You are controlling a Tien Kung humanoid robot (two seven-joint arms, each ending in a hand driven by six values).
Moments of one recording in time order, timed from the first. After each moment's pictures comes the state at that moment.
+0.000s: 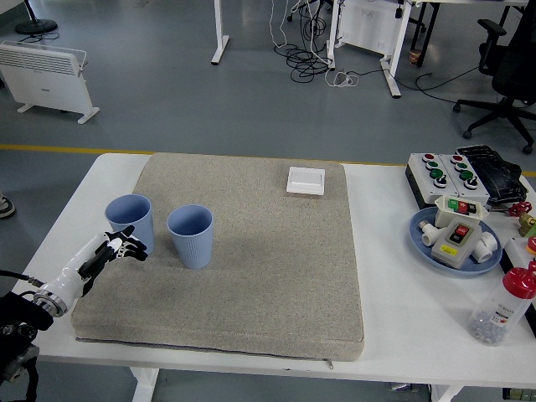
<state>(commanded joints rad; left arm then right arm) -0.47 0.41 -0.98 -0.78 1.00 -0.17 -0.41 0.07 -0.12 1.15 0.18 -0.61 -0.12 -0.25</state>
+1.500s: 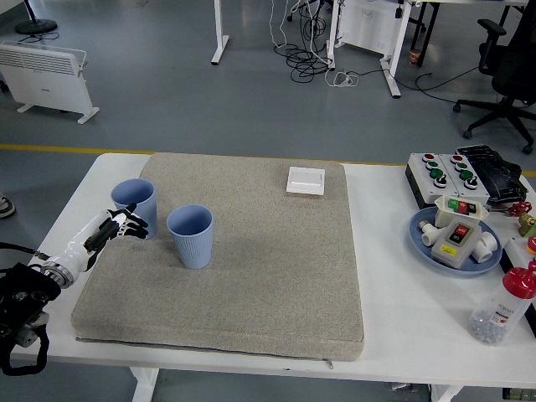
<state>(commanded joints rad) -0.70 0.36 -0.81 -0.50 0.89 -0.20 -0.44 0.08 -0.12 1.13 0.18 -0.61 -0.12 -0.25</state>
